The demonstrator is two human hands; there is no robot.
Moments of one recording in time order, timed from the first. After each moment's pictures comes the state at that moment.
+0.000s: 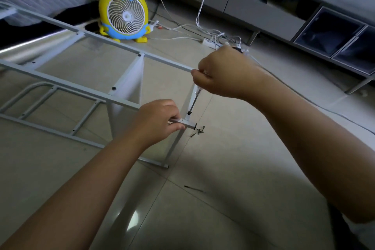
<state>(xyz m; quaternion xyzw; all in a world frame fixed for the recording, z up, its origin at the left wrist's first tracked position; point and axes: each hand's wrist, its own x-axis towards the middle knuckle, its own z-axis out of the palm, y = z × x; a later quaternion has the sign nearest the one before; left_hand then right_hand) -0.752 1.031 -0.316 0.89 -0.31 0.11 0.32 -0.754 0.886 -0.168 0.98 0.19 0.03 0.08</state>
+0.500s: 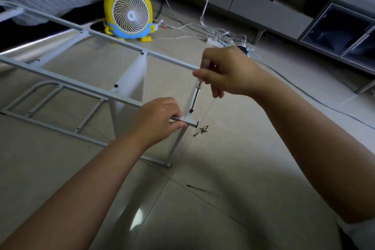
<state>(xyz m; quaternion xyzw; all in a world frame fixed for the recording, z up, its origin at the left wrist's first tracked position) -0.756 1.032 -0.317 0.89 -0.31 0.13 0.32 -0.748 0.865 -0.184 0.94 0.27 0.01 -0.19</state>
